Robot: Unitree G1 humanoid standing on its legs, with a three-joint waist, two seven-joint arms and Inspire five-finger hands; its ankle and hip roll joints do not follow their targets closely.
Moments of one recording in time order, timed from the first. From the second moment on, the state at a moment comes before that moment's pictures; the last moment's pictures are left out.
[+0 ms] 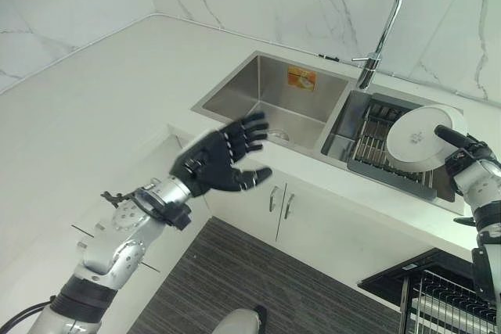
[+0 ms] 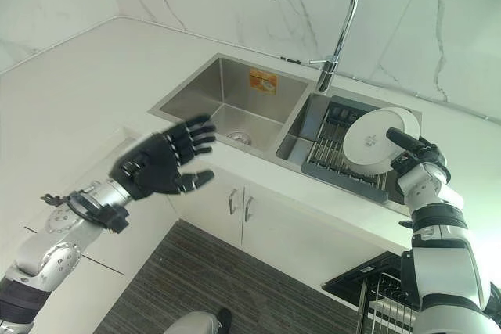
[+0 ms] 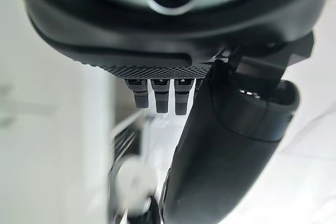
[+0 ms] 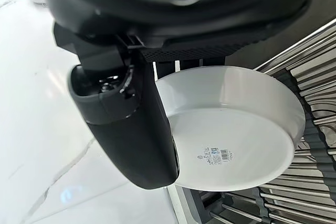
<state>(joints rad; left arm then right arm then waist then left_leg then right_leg) -0.19 0.78 -0.23 -0.18 -0.93 0.12 -0.40 -0.81 -0.76 0.03 1.04 1.02 0.17 -0.34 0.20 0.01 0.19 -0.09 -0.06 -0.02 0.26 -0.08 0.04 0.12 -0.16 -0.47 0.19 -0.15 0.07</state>
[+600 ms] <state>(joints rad) 0.08 0.86 -0.31 -0.15 -0.81 0.33 -0.88 -0.74 -0.80 0.13 0.42 0.94 -0.17 -0.26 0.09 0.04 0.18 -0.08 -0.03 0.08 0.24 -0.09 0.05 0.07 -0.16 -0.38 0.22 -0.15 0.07</state>
